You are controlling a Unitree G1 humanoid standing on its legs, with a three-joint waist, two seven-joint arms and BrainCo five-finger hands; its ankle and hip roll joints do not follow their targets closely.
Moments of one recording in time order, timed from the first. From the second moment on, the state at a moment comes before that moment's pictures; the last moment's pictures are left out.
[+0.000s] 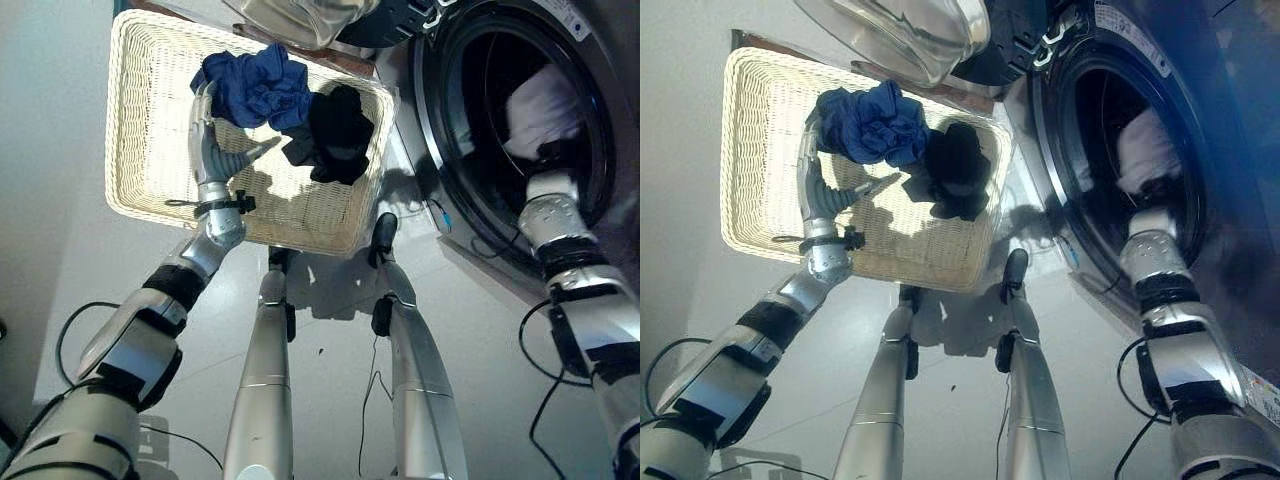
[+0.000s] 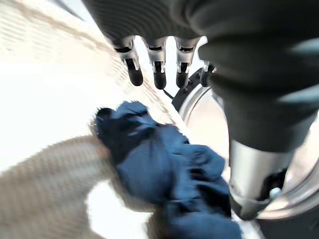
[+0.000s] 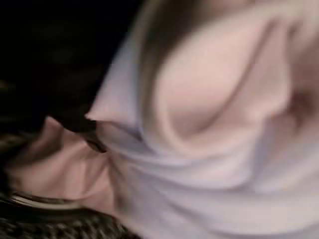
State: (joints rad) left arm -0.93 0.62 -0.57 0.82 0.05 -0.34 0.88; right arm -1.06 -0.64 0.13 0.85 1.25 -0.55 -0.59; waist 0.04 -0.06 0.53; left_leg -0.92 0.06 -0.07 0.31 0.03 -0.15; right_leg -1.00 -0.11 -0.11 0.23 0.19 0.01
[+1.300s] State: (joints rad) left arm -1.44 0.71 -0.92 1.19 0.26 -0.14 0.78; right arm -1.28 -0.73 0.56 1.24 0.40 0.17 -0.48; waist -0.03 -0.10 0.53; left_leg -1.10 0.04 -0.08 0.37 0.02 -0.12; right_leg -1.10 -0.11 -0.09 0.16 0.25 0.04
